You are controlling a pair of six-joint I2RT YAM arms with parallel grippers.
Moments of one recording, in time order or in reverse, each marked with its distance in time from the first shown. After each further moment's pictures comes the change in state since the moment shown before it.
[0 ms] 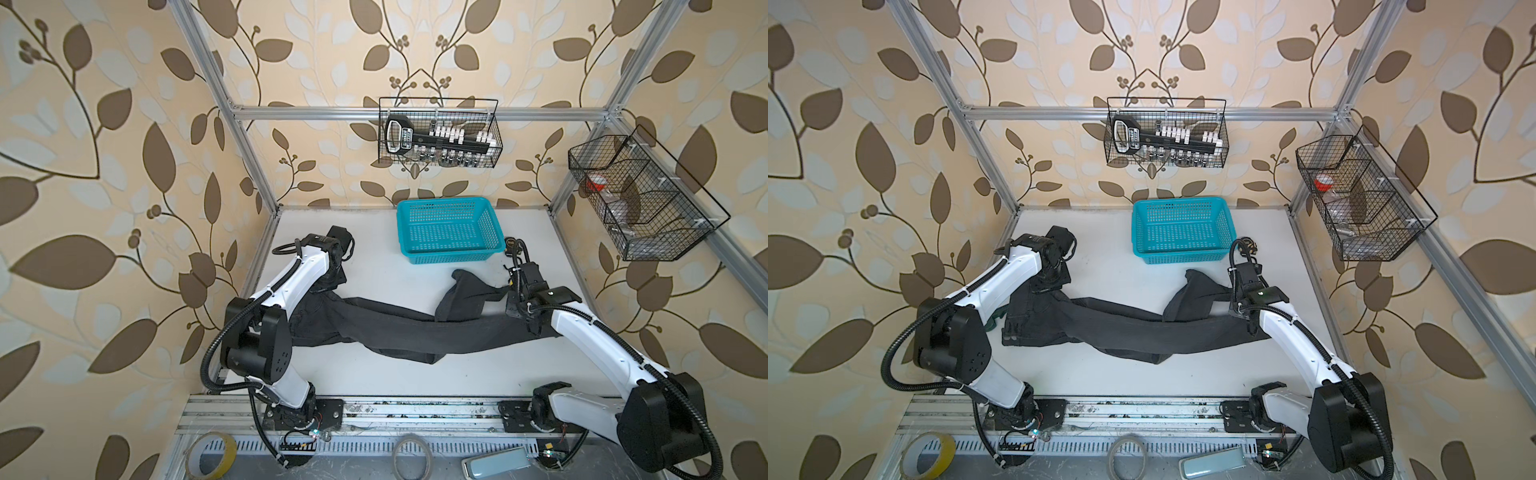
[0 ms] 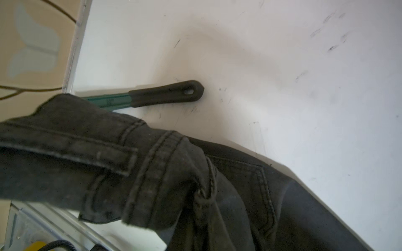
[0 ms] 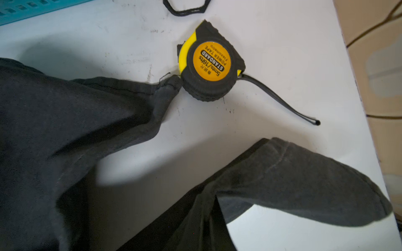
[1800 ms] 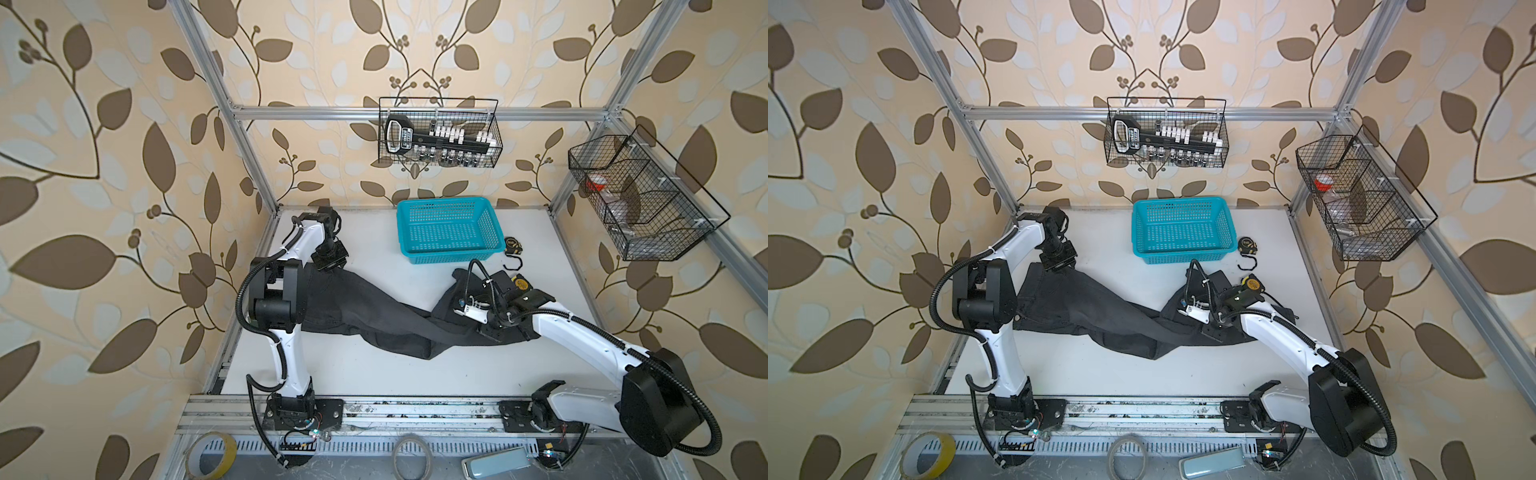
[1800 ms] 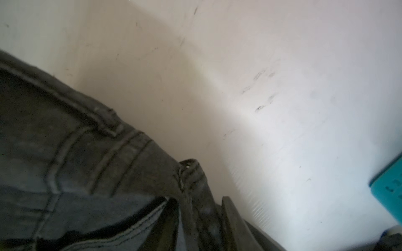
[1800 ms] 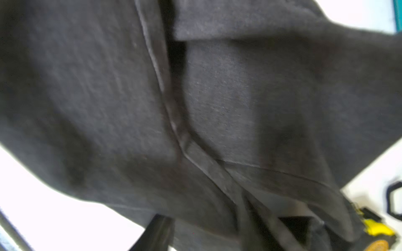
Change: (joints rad) left arm 0.169 0.361 0.322 0.042 0.402 0.055; right arm 0.240 0.076 -0.033 0.025 -0.399 -1.166
